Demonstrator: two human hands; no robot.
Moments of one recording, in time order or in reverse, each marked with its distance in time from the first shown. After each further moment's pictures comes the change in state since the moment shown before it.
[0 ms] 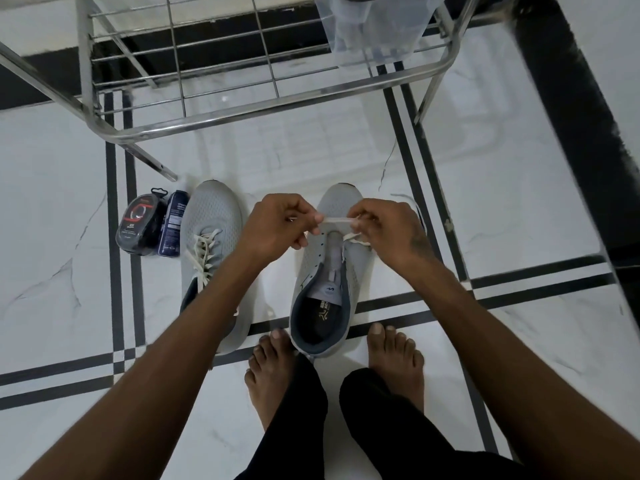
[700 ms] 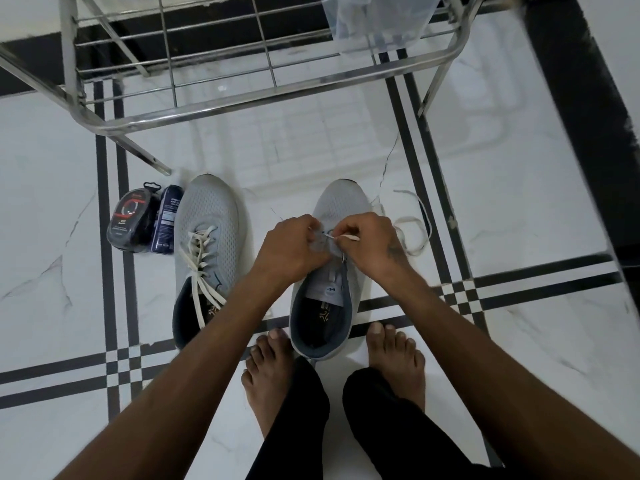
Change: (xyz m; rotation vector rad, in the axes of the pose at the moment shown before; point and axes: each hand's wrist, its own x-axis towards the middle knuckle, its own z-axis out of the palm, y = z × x) left_hand -0.006 -0.021 0.035 0.501 -0.024 -0.083; right_hand 0.007 0.014 0.044 -0.023 -0.036 0.089
